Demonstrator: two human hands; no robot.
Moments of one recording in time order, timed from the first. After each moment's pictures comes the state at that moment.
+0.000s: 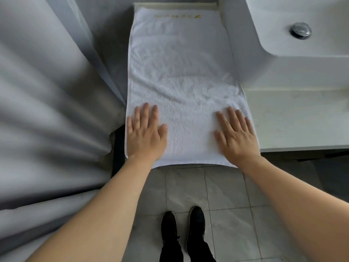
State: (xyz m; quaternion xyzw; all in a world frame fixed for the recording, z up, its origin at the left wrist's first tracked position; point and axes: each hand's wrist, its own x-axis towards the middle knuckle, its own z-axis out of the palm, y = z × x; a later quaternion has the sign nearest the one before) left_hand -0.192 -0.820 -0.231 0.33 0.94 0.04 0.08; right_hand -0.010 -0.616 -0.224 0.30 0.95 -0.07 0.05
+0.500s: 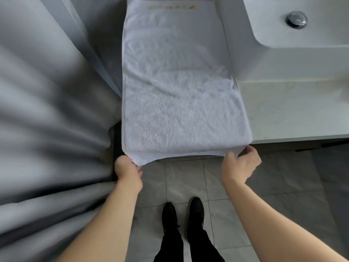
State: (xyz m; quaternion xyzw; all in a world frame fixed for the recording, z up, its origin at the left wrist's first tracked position) left_hand -0.143 -0.878 -0.229 -0.36 0.63 0.61 0.32; right_hand 0.025 -0.692 -0.243 0.70 0.56 -0.37 -0.26
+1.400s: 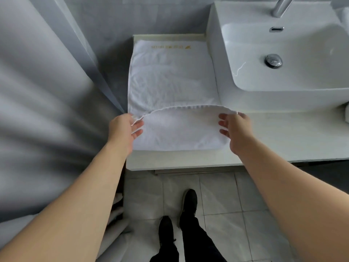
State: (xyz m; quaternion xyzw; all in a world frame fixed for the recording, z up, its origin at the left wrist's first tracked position) left_hand -0.245 -0.799 -0.090 -0.19 0.68 0.65 0.29; right_hand -0.072 -0.579 -0.089 0.58 0.50 -0.62 -0.18
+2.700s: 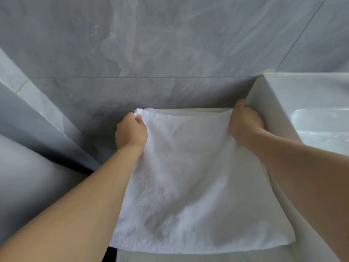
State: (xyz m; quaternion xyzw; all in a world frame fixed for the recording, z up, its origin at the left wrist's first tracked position) left_hand -0.583 -0.562 -0.194 0.09 0.94 0.33 0.04; right_hand -0.432 -0.331 -0.166 0.45 0.89 0.02 0.04
